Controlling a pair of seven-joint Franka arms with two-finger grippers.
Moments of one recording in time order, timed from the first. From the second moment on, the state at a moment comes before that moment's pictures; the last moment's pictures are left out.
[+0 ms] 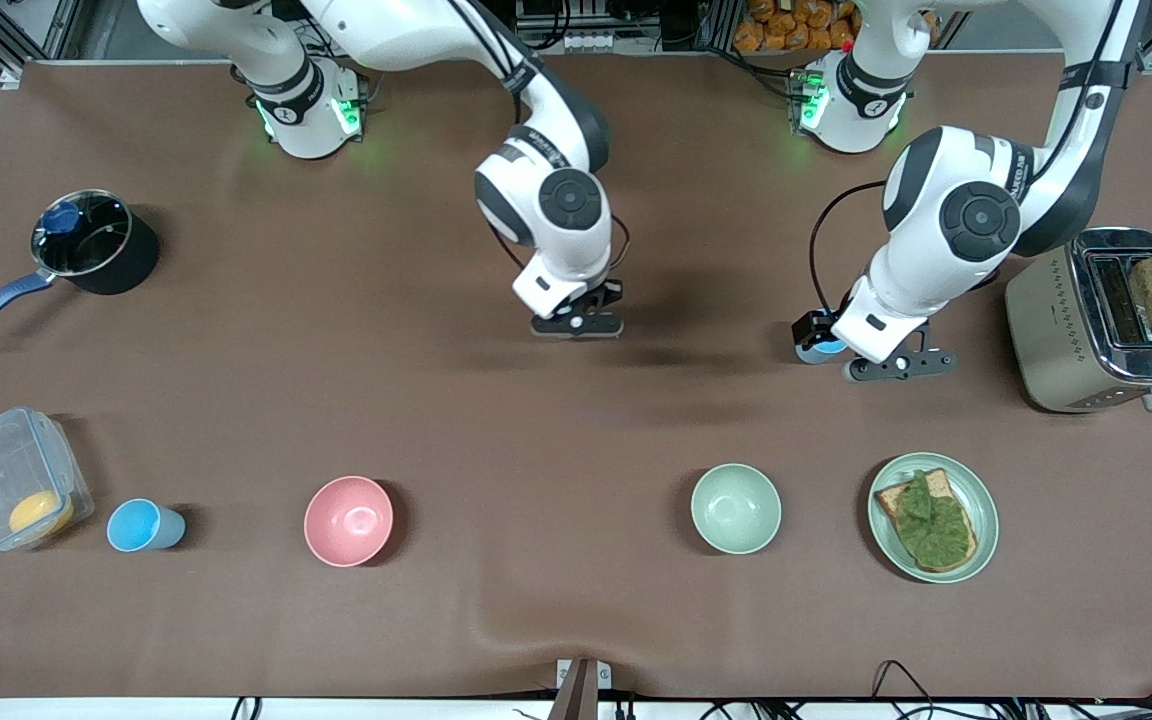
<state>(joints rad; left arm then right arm) -0.07 0.15 -0.25 -2.06 0.02 2.16 -0.42 0.87 0.64 -0.01 -1.55 0.10 2.14 0.81</state>
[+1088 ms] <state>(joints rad) -0.10 0.24 -0.25 -2.18 0.03 2.34 -0.42 0.80 0.53 -0.04 -1.48 0.12 1.90 0.81</state>
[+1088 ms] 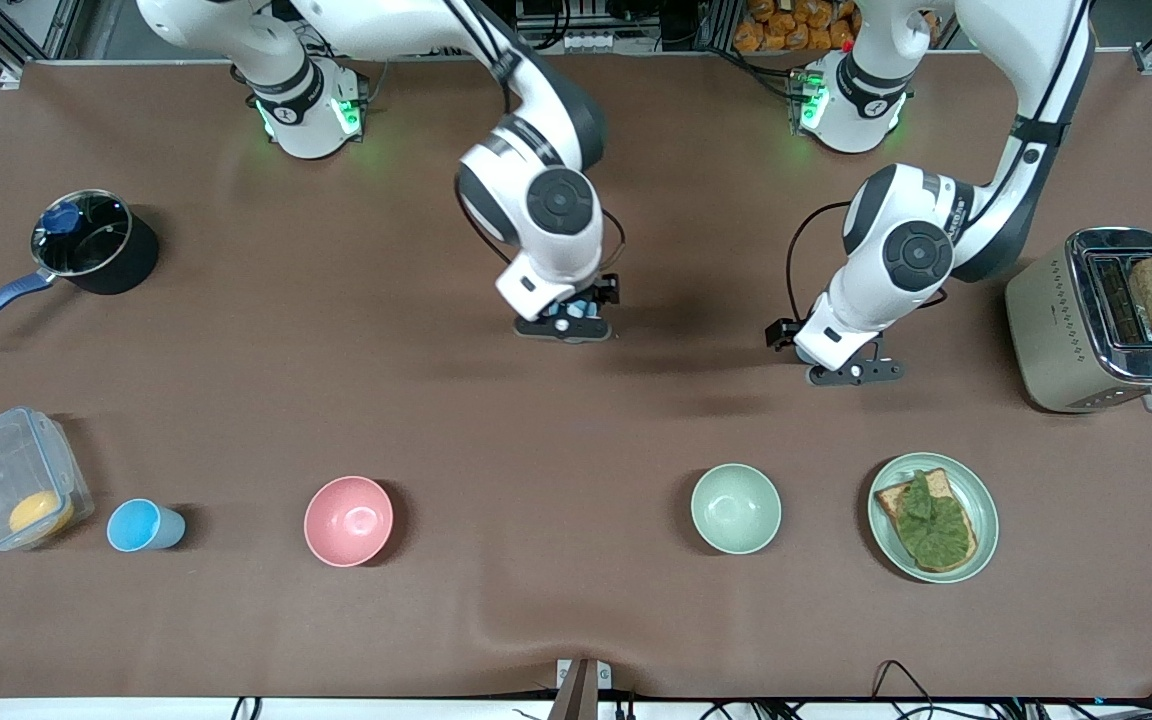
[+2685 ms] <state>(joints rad) -0.13 0.28 -0.24 -2.24 0.03 2.39 -0.43 0.25 0.36 -0.03 -1.49 0.01 1.58 0.14</state>
